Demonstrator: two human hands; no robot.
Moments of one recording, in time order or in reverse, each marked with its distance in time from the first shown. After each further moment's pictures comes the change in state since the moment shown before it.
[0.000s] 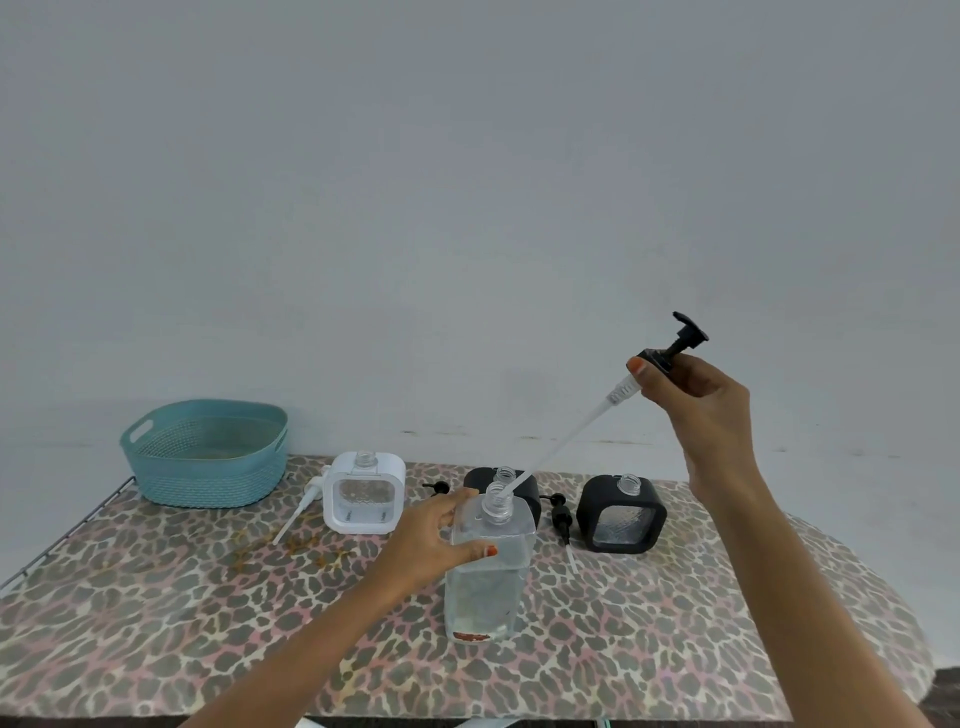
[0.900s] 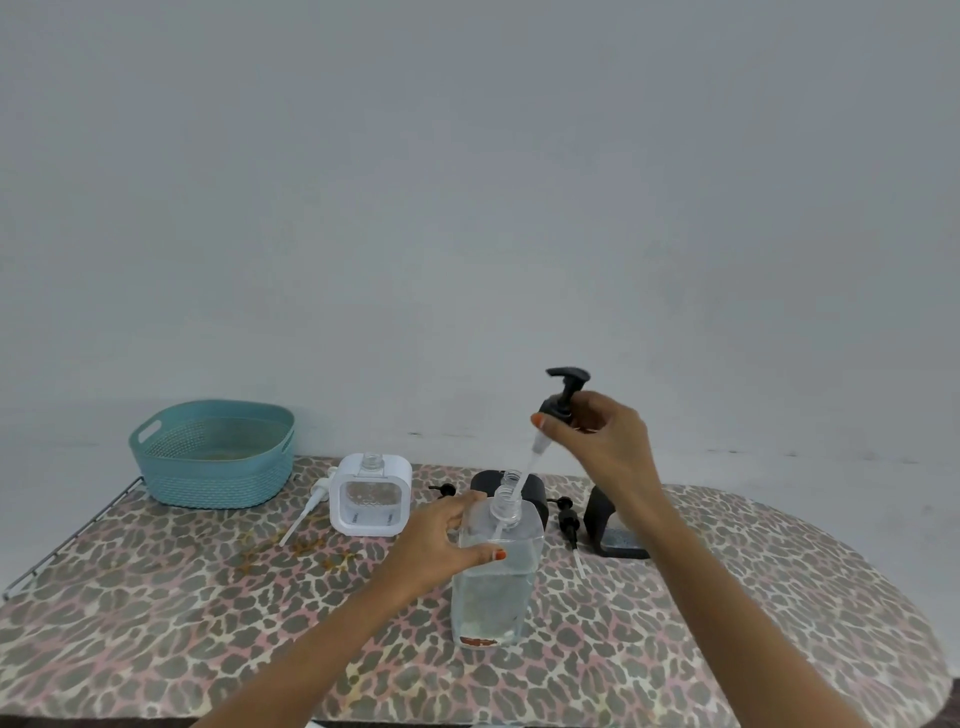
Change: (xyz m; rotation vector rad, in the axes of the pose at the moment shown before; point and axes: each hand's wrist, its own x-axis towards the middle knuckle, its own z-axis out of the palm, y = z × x) left_hand 0.002 -0.003 -0.002 -0.022 -0.010 0.025; right_hand -0.018 0.032 0.051 -0.304 -0.265 -0.038
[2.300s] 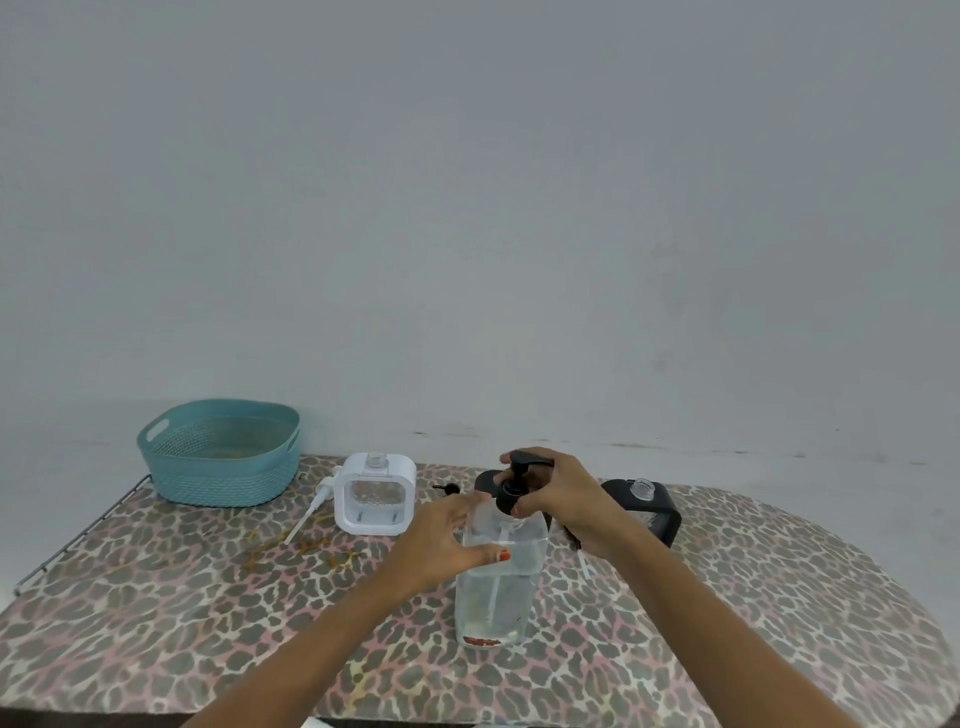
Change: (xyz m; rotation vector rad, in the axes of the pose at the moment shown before) left_hand 0.004 0.000 -0.001 0.058 -0.044 -0.040; right_hand 0.000 0.043 0.033 0.173 -0.440 0.278
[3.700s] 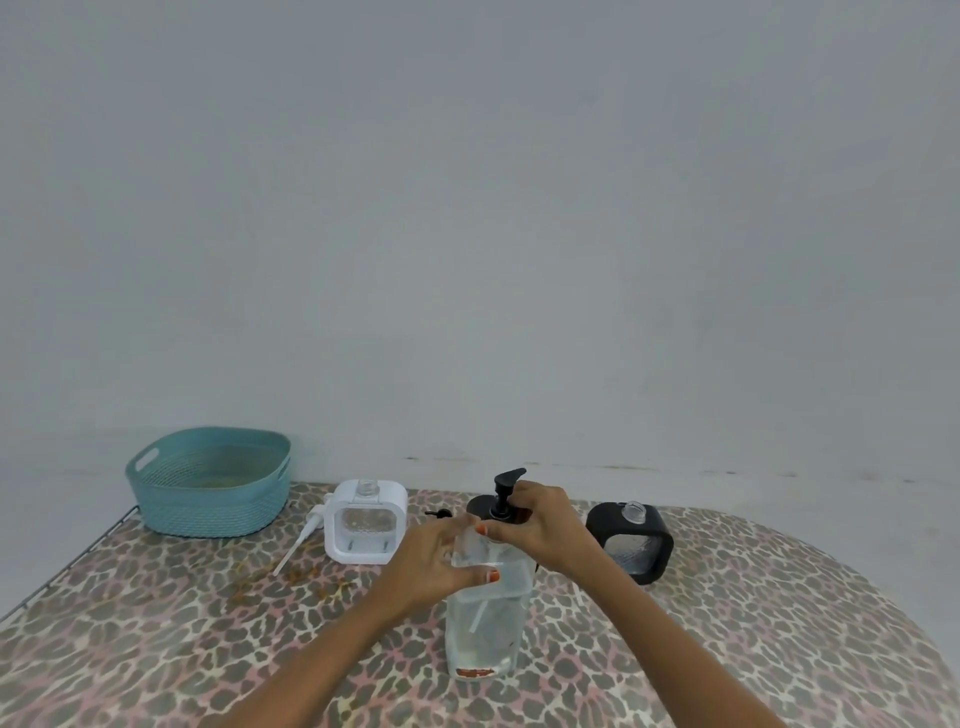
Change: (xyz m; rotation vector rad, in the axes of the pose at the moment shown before) left_hand 0.000 0.010 -0.004 0.033 0.011 0.009; right_hand 0.008 0.018 0.002 -0.572 0.075 -0.267
